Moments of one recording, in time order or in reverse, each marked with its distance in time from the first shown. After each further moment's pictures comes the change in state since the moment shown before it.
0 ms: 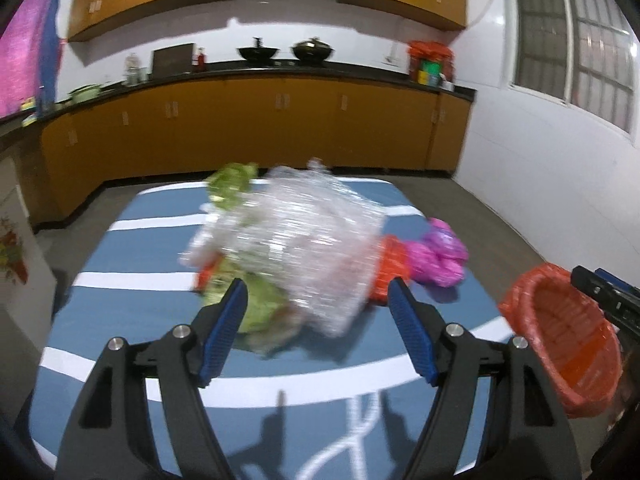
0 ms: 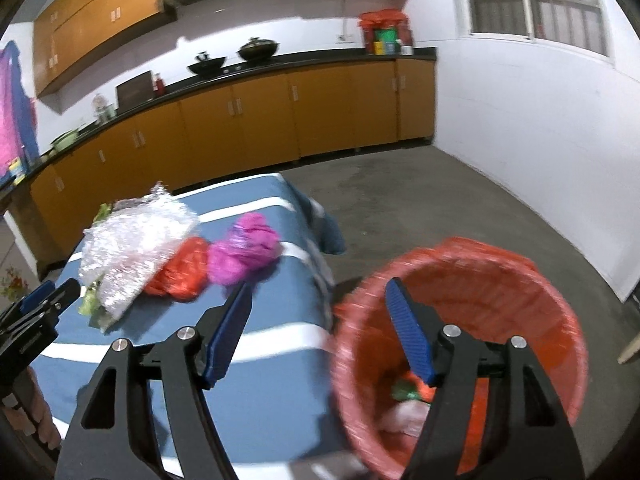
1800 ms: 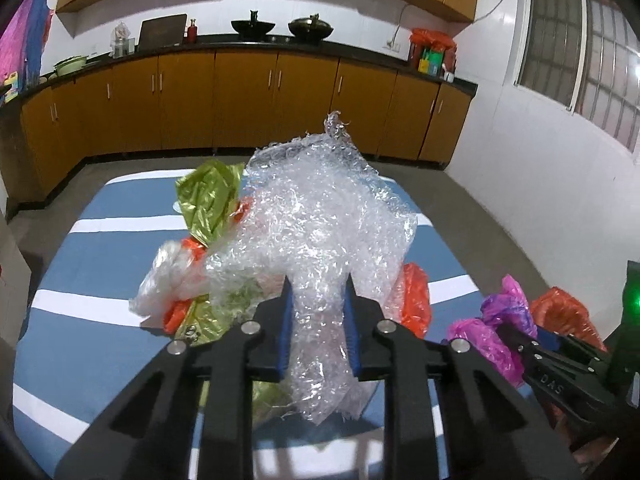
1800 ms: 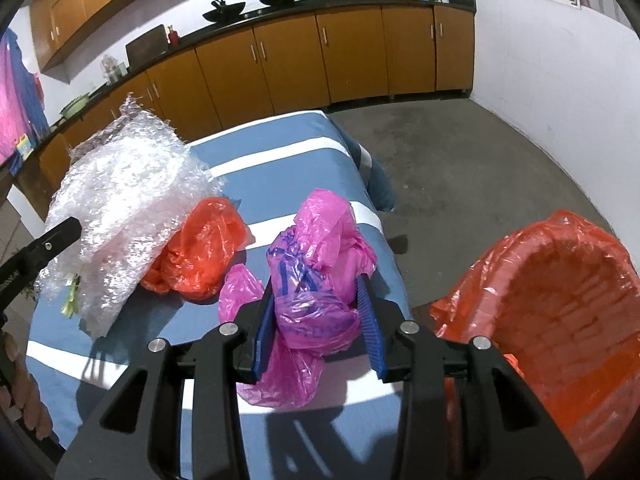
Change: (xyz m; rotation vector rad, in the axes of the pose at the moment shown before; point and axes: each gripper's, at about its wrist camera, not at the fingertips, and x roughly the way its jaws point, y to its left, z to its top) left arm 0.071 0.008 0.033 -0.049 0.081 -0.088; right arm 0.096 0.038 0.004 -0.005 0.193 0.086
